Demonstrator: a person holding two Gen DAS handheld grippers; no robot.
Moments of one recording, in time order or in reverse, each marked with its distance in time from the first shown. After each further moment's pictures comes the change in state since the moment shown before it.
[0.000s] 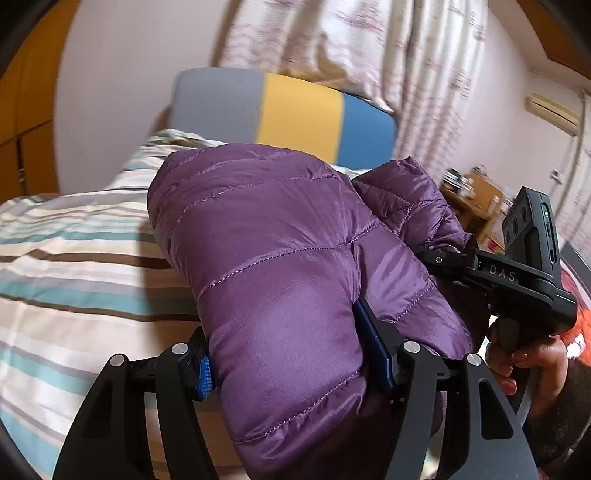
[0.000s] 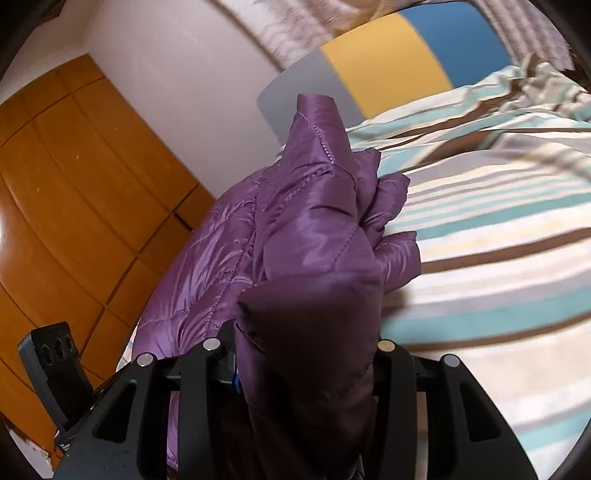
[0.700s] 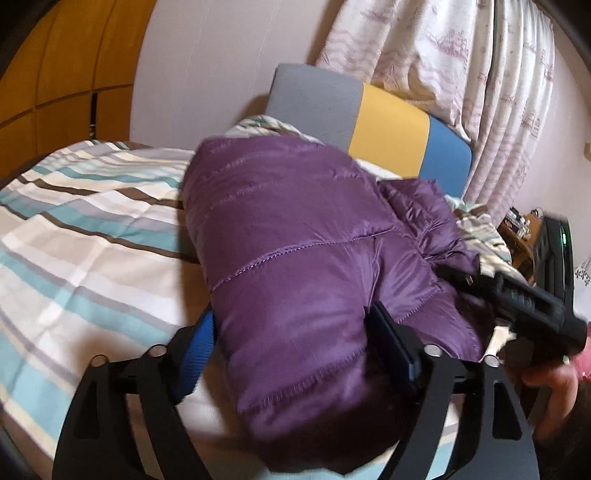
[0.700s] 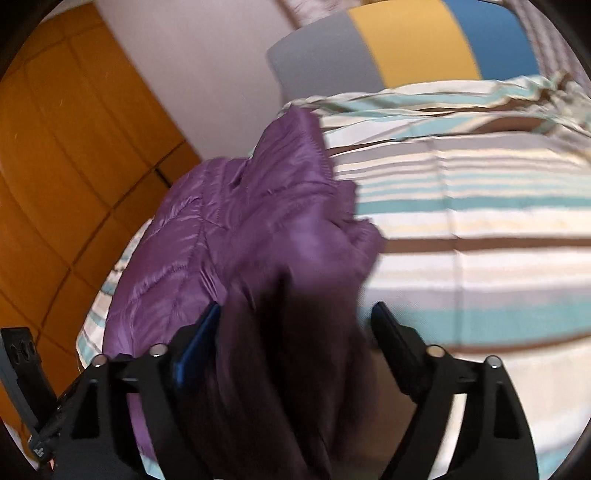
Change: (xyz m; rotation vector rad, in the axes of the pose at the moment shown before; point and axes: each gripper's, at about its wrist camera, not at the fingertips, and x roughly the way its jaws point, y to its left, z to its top) left arm -0.028 0.091 -0.046 -0.181 -0.045 0.210; right arm 0.106 0.035 -0.027 -0.083 0.083 -0.120
